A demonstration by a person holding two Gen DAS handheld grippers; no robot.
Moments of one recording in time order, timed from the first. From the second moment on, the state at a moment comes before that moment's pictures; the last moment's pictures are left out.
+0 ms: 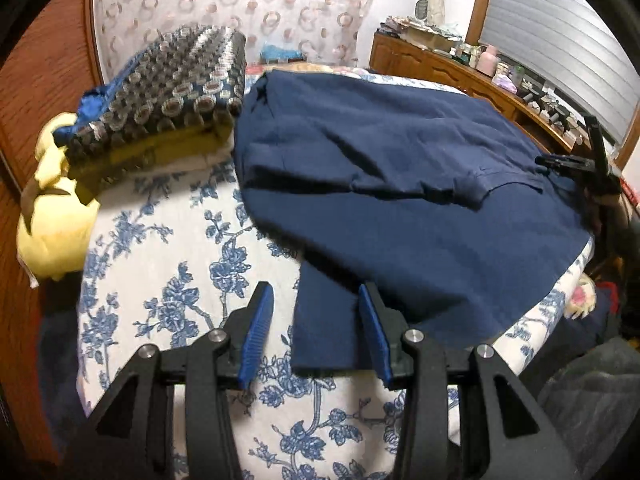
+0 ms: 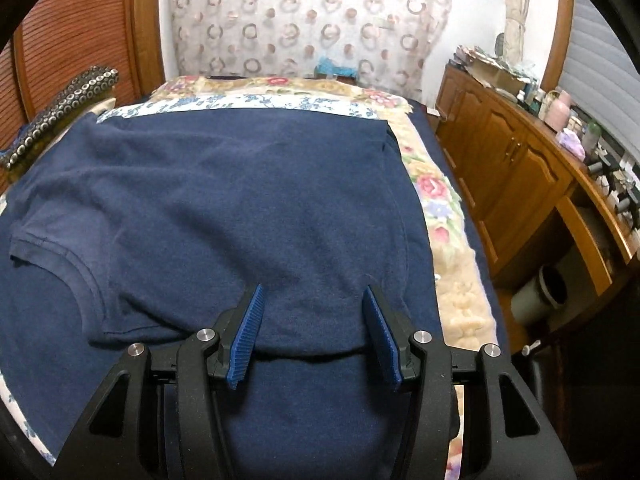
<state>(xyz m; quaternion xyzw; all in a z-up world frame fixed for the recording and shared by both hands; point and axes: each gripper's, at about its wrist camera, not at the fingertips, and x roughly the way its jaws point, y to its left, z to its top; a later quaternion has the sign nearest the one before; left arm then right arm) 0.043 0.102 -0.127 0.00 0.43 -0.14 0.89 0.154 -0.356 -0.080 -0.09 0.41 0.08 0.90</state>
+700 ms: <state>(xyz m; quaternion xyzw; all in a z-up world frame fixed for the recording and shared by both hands) 0.021 0.134 -0.094 -0.02 0.39 -0.11 0.91 0.152 -0.359 -0.080 -0.08 0.41 0.08 0.90</state>
